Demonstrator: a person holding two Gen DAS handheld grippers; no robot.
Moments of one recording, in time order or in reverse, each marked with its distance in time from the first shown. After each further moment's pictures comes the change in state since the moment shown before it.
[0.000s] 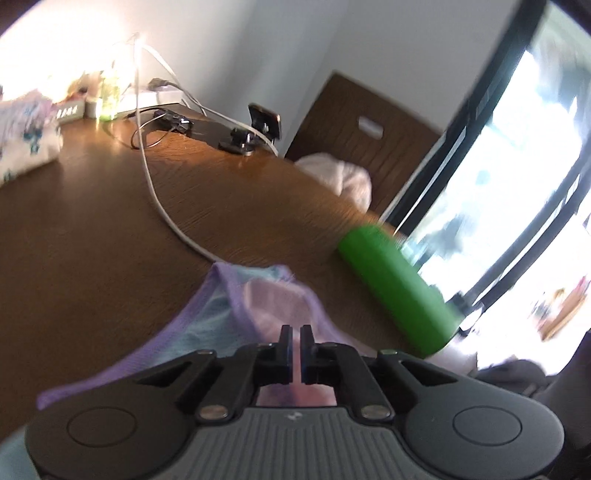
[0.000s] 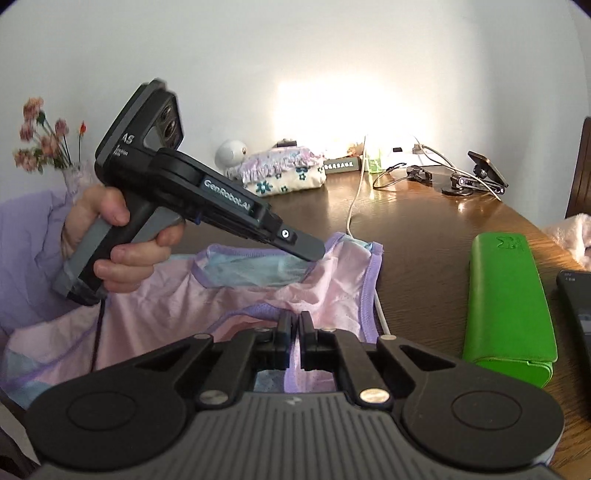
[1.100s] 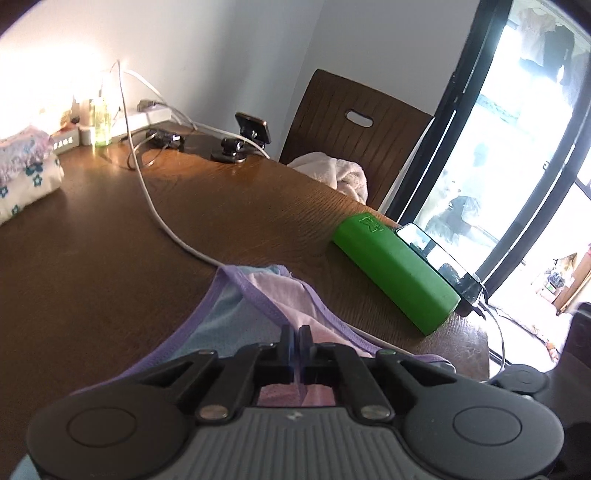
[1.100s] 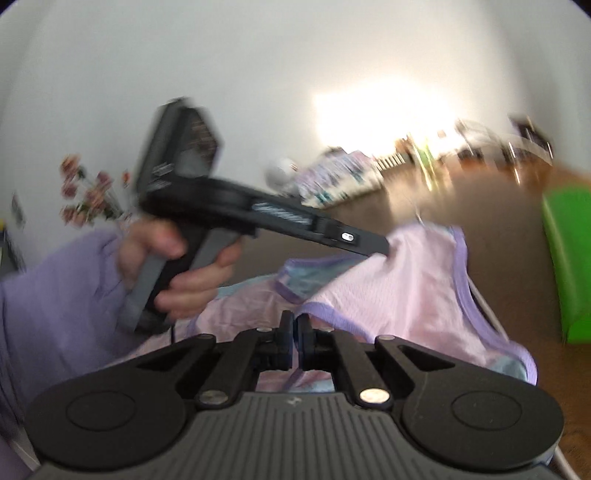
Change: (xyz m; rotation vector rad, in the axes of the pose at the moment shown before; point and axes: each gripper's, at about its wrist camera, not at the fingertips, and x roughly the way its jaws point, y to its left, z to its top) left arm -0.016 -0.015 -0.003 0.150 0.025 0.059; right arm 0.001 0.022 -0.020 0.123 -0.057 0.214
